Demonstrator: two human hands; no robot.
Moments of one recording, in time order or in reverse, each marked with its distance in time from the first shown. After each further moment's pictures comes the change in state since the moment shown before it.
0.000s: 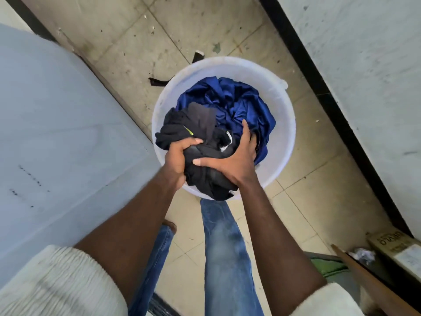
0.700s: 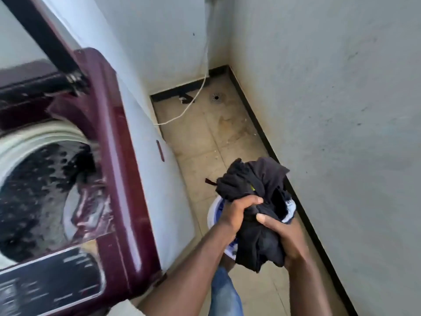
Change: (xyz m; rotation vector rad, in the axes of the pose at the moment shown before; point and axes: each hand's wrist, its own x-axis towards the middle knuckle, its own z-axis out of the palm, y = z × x) left_hand -0.365 0.138 0.025 -0.058 -0.254 0.317; right_hand -0.306 -0.188 -0.146 0.620 -0.395 -0.502
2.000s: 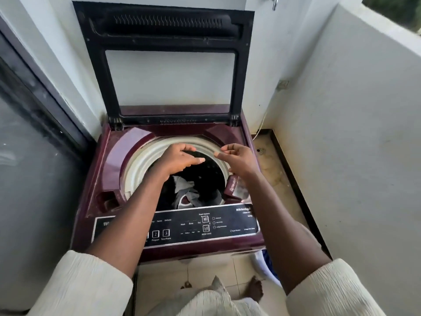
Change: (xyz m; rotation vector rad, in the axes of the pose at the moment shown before) left_hand -0.255 0.189 -0.371 0.639 0.380 0.518; right_hand -0.073 -0.034 0.423 -0.611 -0.208 -0.286
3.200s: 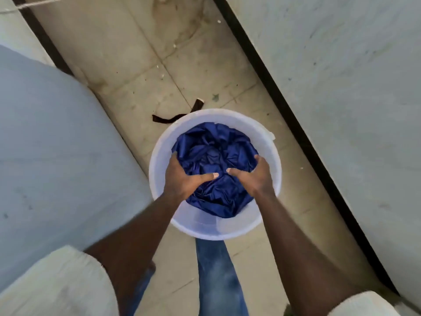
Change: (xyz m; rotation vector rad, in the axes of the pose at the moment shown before) left_hand 0.172 -0.305 0.664 0.162 -0.323 -0.416; right_hand 0.035 0.675 -0.332 -0.008 0.364 0.907
